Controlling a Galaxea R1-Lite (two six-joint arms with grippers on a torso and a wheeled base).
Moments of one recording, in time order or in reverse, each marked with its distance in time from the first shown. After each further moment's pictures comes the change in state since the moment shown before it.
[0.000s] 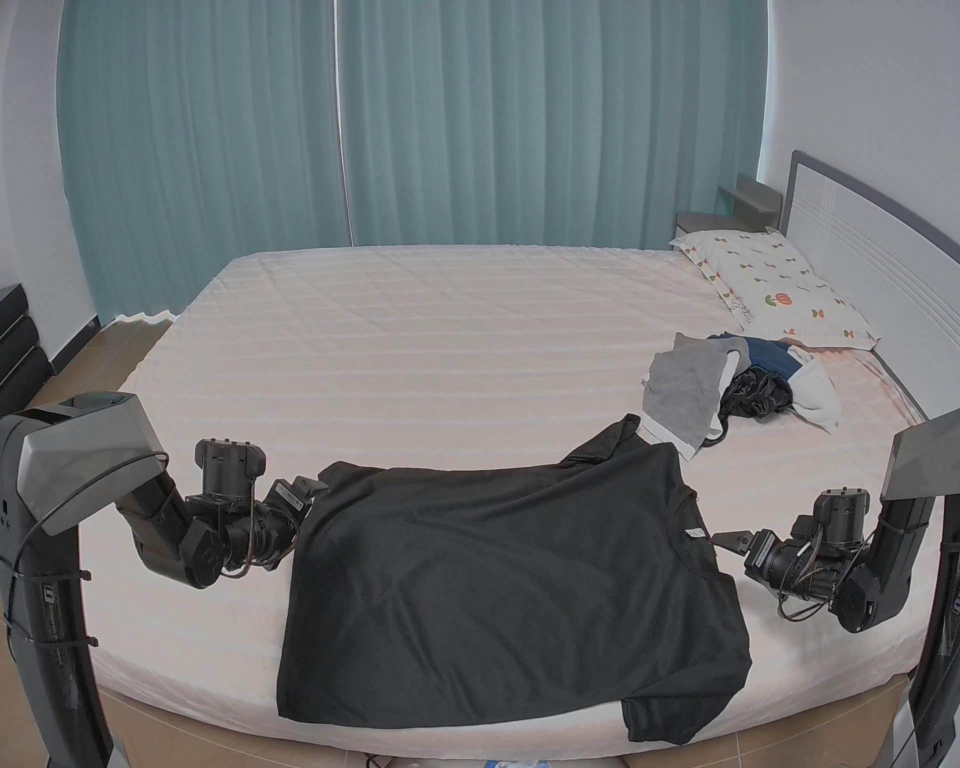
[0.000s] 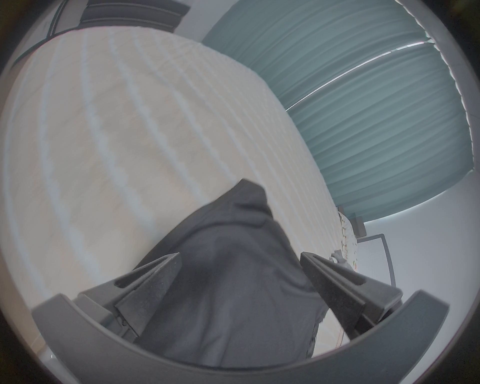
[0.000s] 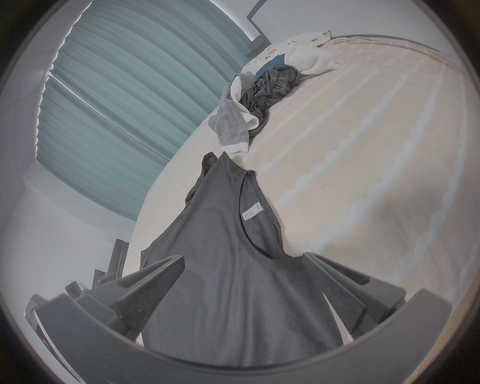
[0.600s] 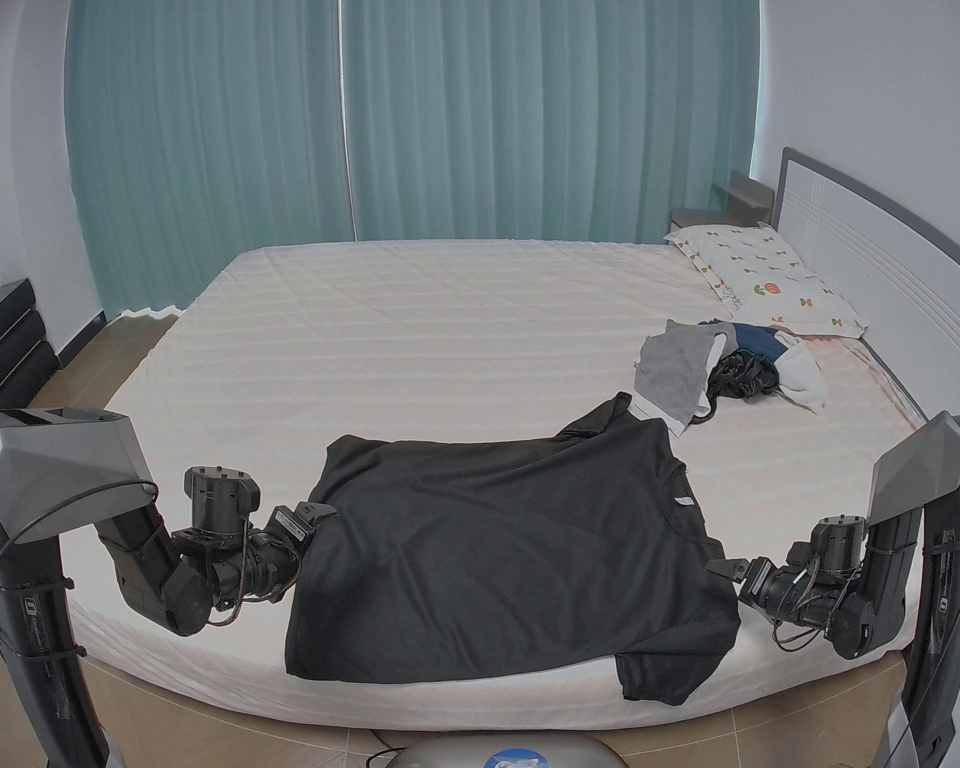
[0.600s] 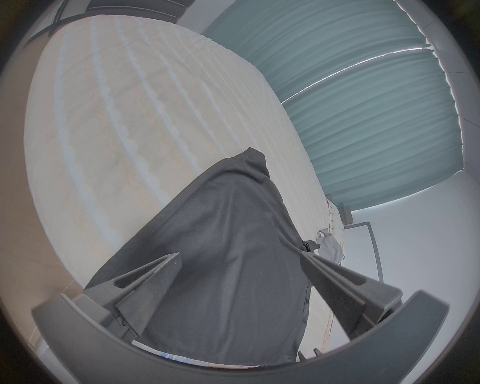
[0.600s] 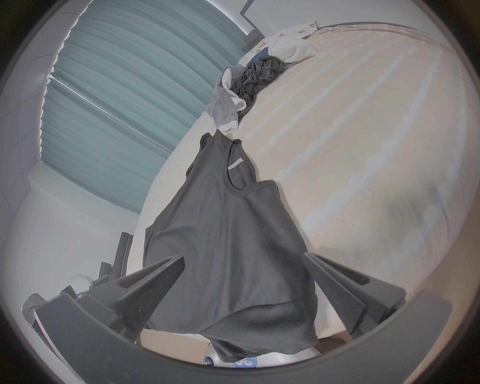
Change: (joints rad) left arm -0.068 -0.104 0.275 -0.195 -0.027 -0.063; right arm -0.001 0.098 0.116 -0.190 0.039 0.011
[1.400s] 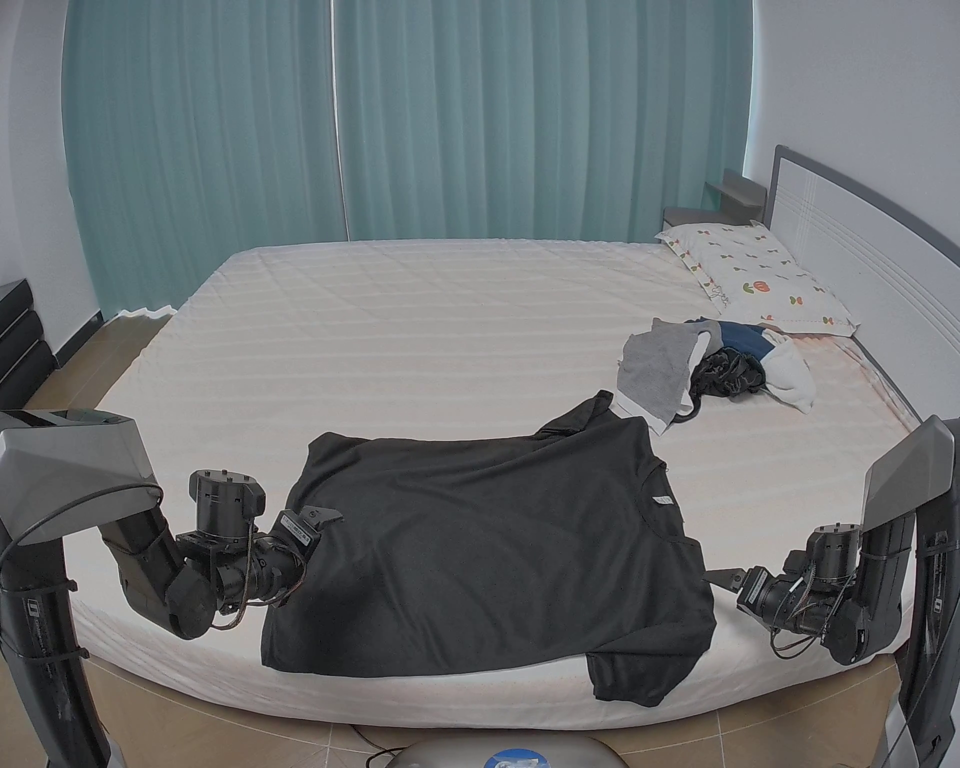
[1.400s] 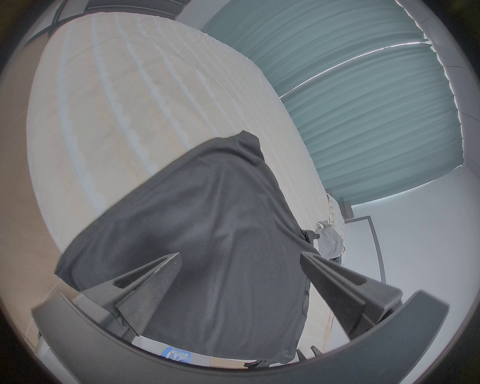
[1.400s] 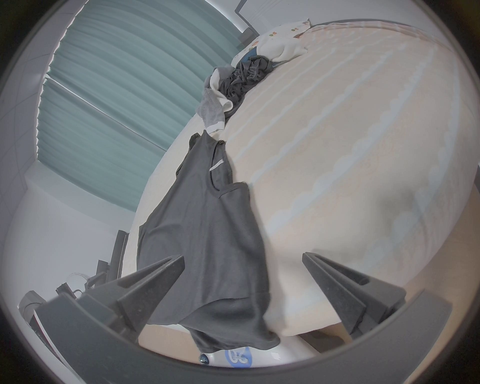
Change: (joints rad) left arm -0.009 0.006 0.005 0.000 0.001 0.004; right arm 0.008 0.038 0.014 -0.024 -0.013 -0.011
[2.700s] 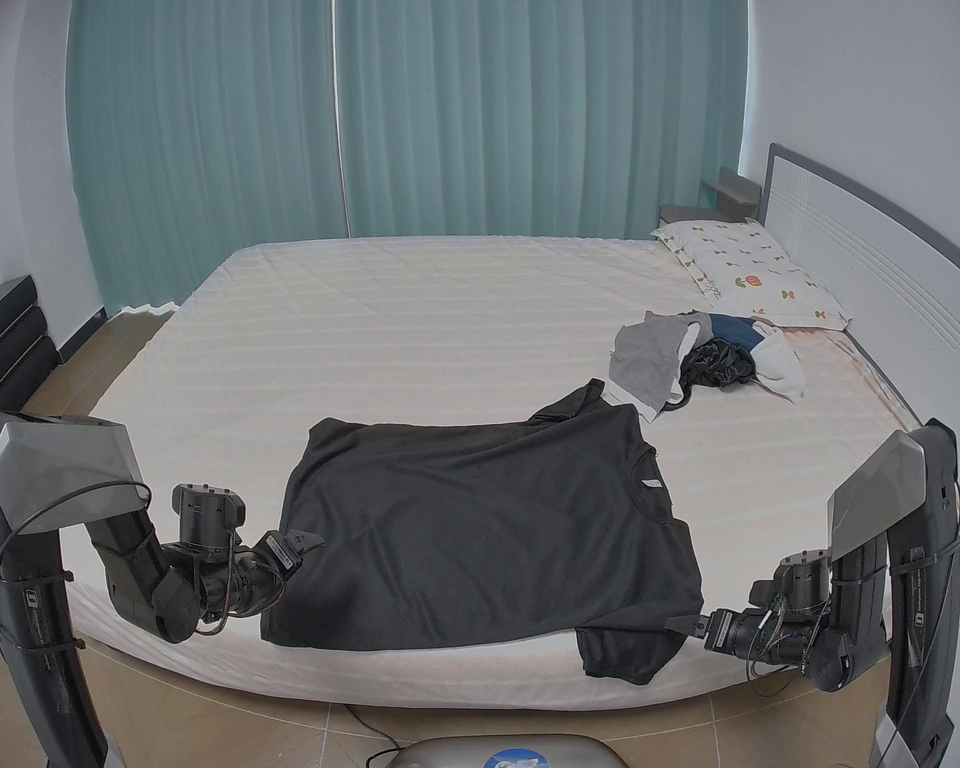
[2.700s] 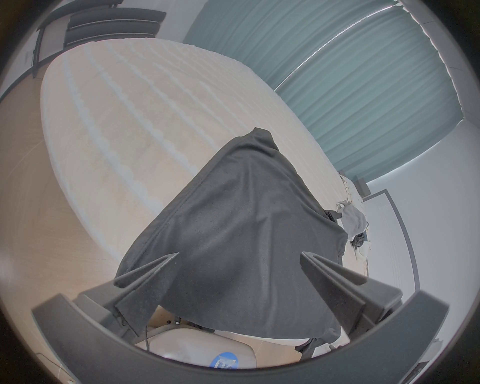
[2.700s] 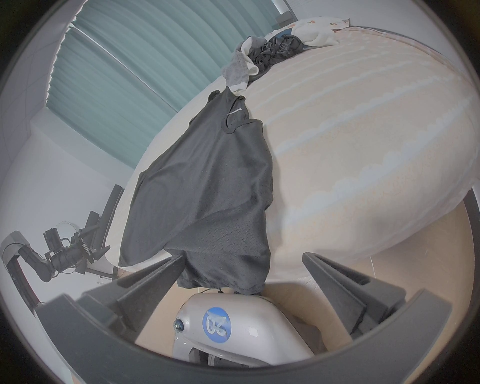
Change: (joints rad) left arm 0.069 0.016 0.054 0.011 0.001 0.240; right arm 0.160 0.052 0.081 -0.043 -0.046 -0.147
